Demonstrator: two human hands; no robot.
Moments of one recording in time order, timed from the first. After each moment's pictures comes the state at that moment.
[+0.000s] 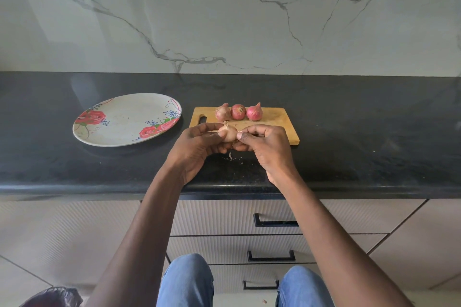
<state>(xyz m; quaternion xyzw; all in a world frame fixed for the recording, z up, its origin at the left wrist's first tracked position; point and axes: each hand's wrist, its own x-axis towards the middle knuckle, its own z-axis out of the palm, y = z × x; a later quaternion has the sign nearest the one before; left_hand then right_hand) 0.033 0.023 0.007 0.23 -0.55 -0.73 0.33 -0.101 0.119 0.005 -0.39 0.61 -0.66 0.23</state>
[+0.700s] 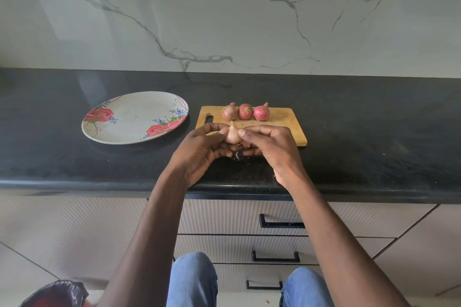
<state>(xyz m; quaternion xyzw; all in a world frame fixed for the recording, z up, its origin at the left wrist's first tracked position) 0.041 0.023 0.007 0.22 -0.52 -0.77 0.31 -0.105 0.119 0.004 -0.39 0.60 -0.64 0.27</state>
